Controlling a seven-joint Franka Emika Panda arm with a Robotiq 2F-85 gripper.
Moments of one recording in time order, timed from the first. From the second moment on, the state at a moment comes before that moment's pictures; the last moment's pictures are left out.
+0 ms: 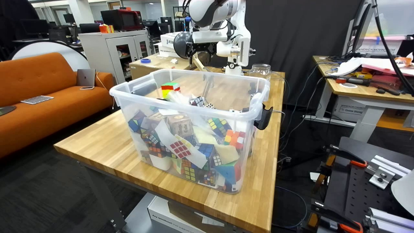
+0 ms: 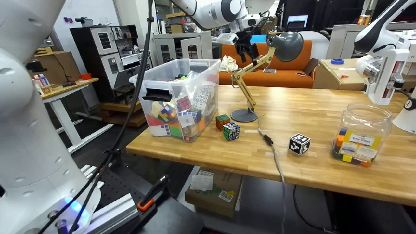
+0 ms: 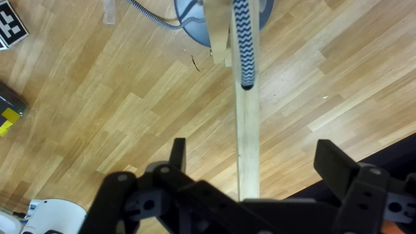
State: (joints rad) arm -0.01 0.73 -0.16 -1.30 -0.07 2.36 0.46
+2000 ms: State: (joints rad) arm -0.03 0.87 -0.18 -1.08 -0.05 2.29 0.48
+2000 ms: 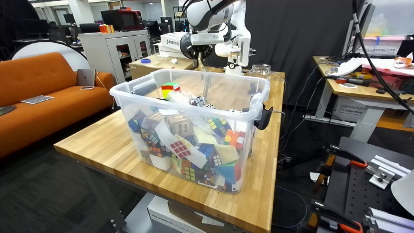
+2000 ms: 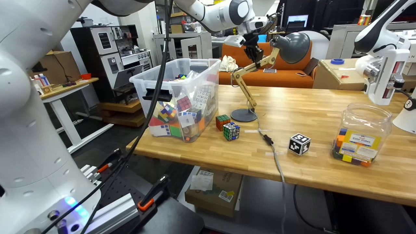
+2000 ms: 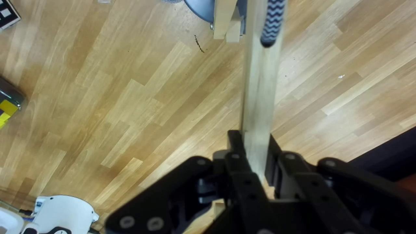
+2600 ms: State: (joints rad) arm -0.05 0.87 -0.18 -1.08 -0.05 2.29 0.48
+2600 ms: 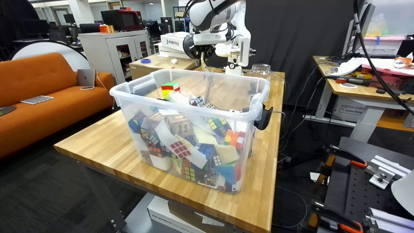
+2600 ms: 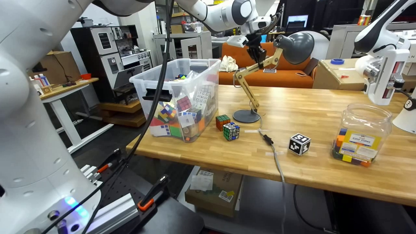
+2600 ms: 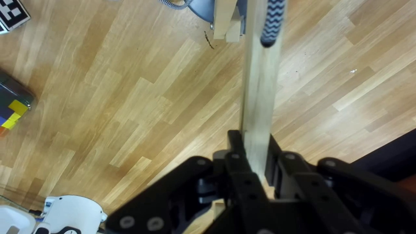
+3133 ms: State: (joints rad) arm -0.08 0.88 -0.19 -1.08 -0.05 2.29 0.48
